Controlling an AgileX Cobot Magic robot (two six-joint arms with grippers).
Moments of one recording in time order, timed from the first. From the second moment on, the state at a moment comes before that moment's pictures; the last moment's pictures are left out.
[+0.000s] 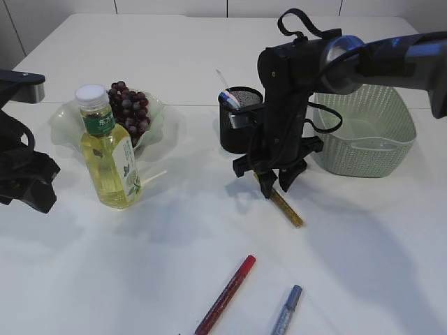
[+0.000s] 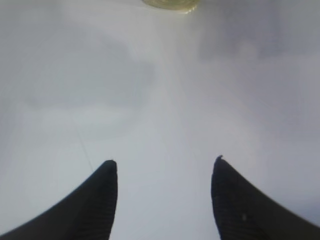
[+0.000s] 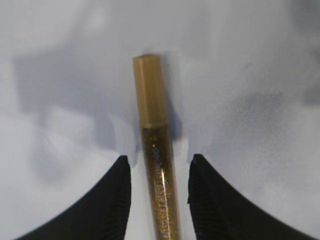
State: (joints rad) left arm -0.29 1.52 -1.04 -0.01 0.93 -0.07; right arm 0.41 2.33 -1.87 -0.02 1.15 0.06
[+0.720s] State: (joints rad) left arm -0.29 1.52 -1.04 -0.01 0.93 -0.07; right arm 0.41 2.35 -1.87 -0.03 1.14 0.06
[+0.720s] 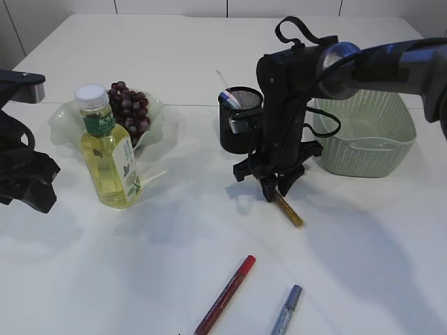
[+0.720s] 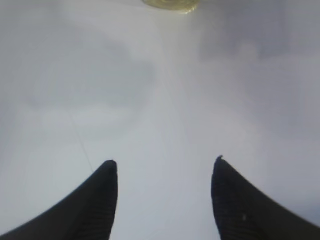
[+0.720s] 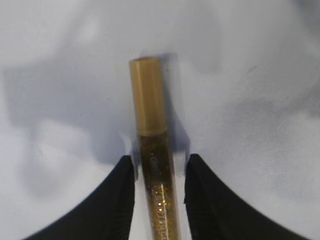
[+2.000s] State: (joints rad) left arm -0.29 1.52 -1.04 -0.02 0.96 -0.07; right arm 0.21 2.25 -1.96 0.39 1.21 -0.16
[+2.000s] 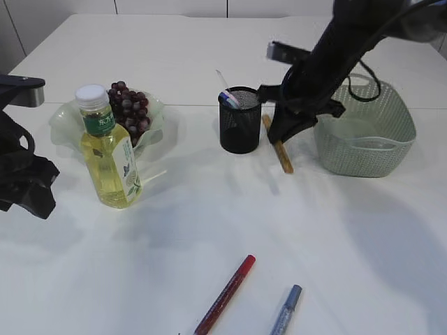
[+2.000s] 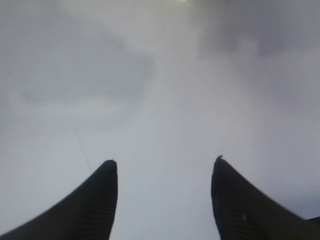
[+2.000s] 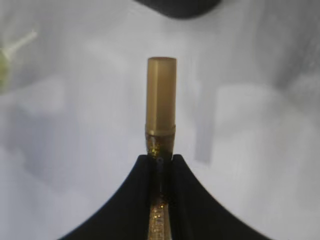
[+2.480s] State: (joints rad) left arm -0.29 1.52 -1.04 -0.04 1.00 -0.07; right arm 0.05 2.23 -1.99 1.10 0.93 -0.76
